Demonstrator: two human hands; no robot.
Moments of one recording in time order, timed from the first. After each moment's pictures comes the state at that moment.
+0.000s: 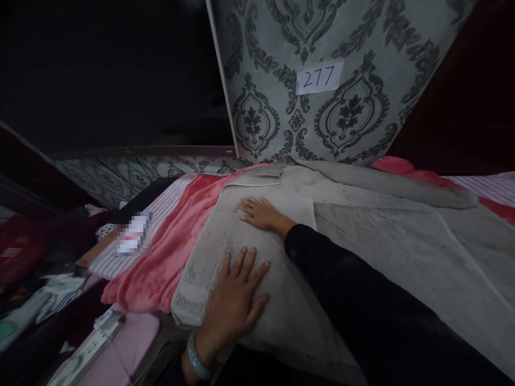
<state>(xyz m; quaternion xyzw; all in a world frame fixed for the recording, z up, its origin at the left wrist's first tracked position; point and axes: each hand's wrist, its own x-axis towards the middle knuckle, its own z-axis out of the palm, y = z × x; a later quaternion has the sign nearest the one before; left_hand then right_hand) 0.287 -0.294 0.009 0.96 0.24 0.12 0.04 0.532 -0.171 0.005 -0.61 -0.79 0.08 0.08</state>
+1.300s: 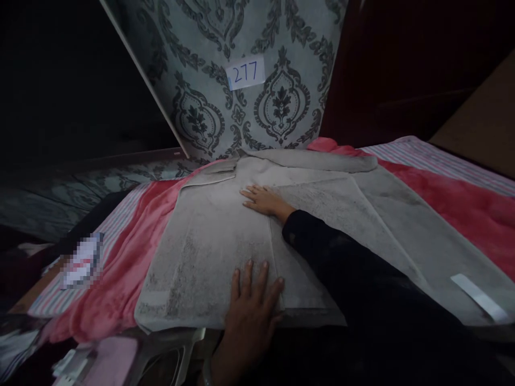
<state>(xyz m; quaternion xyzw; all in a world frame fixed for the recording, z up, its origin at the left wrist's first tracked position) 0.337 -0.388 -0.025 0.98 0.14 0.13 0.00 0.643 -0.261 0.004 -0.73 -0.67 0.06 0.10</state>
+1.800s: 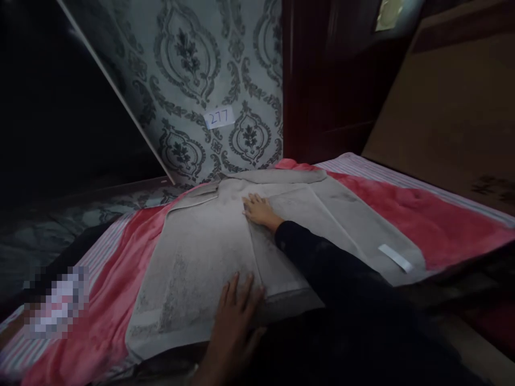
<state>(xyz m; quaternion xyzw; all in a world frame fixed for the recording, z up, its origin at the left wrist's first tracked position) 0.312 -0.380 -0.008 0.99 0.07 0.13 0.04 0.645 -0.315 0.027 -0.84 -0.52 0.00 0.14</state>
